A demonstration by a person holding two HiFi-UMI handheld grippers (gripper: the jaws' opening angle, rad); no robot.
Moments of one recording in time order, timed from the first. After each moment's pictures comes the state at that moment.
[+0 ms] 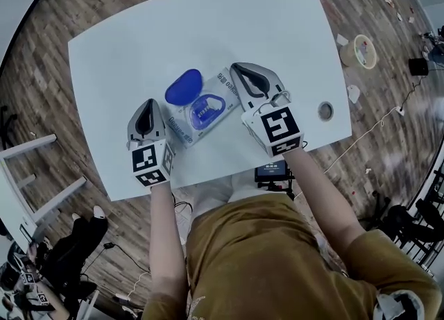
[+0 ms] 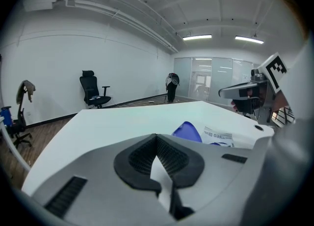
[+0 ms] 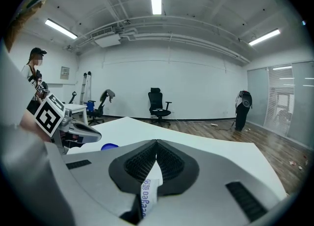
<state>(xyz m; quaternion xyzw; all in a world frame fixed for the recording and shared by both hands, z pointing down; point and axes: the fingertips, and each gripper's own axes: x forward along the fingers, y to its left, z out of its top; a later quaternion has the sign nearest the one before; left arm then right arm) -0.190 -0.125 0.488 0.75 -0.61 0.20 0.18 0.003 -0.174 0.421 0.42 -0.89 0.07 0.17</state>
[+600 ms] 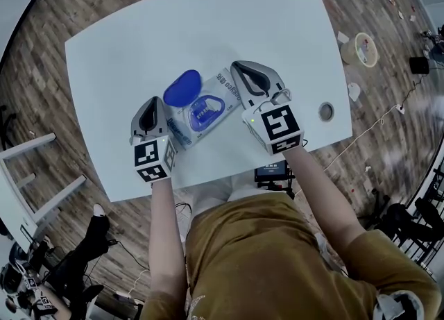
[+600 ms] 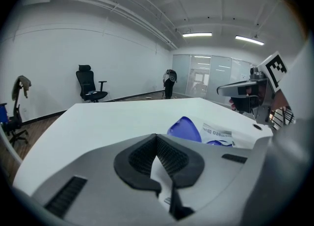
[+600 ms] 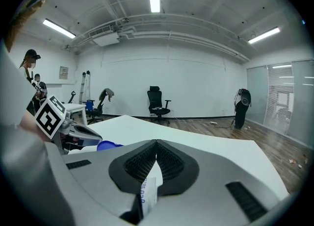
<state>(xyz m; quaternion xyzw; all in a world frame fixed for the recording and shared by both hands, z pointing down) -0.179 -0.133 0.507 0.75 -0.59 0.21 0.20 0.007 -0.182 0.432 0.42 -0.89 0.08 0.18</state>
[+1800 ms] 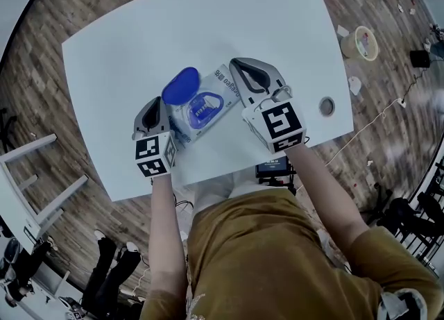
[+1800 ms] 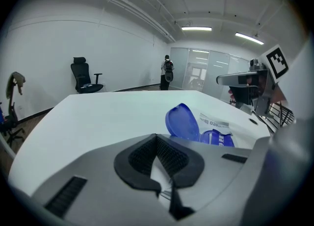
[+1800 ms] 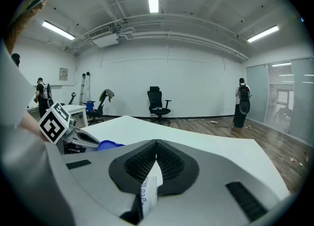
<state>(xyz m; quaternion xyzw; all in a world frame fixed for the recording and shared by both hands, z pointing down) -0.172 -0.126 0.531 0.76 -0.56 0.24 0.23 0.008 -0.179 0.430 0.42 -0.89 0.09 0.18</state>
